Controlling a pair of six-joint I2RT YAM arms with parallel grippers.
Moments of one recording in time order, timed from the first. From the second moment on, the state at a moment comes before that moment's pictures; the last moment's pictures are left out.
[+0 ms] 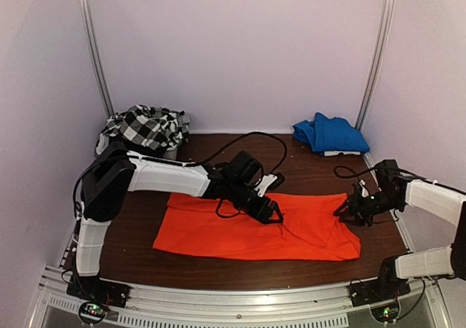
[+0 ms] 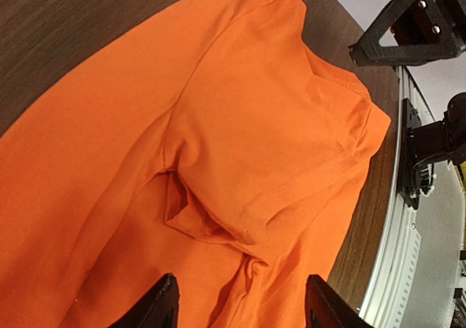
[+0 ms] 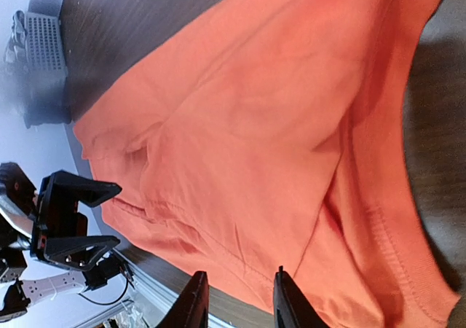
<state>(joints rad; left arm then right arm) -1.00 2.16 1.55 -0.21 0.44 -0.31 -0.01 1.15 0.59 -0.61 -0.66 0.54</state>
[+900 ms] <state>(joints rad) -1.00 2.28 1.63 -0.16 0.54 -0.45 0.23 1.09 0.35 -0.45 -0.67 0.81</state>
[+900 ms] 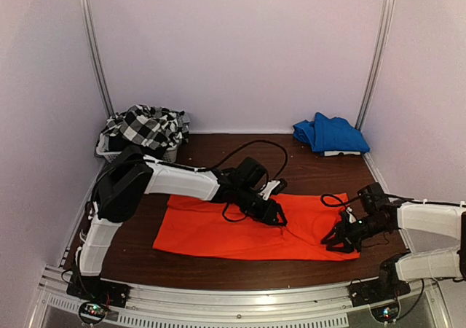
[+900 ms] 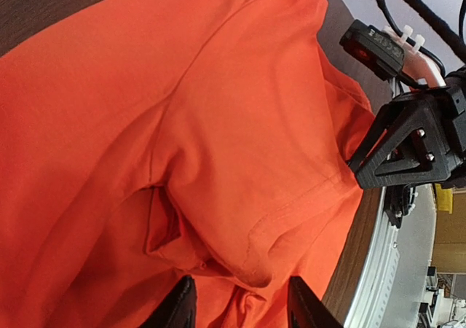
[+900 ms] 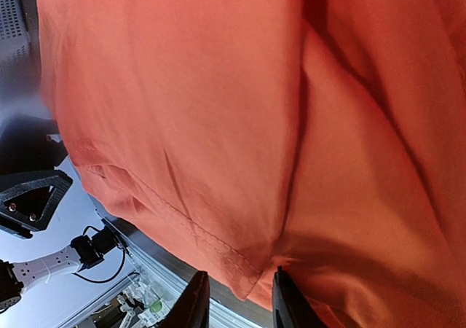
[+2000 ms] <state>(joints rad) -1.00 2.30 1.66 -0.19 0.55 -0.45 0.33 1.01 0.34 -0.40 -0.63 0.95</state>
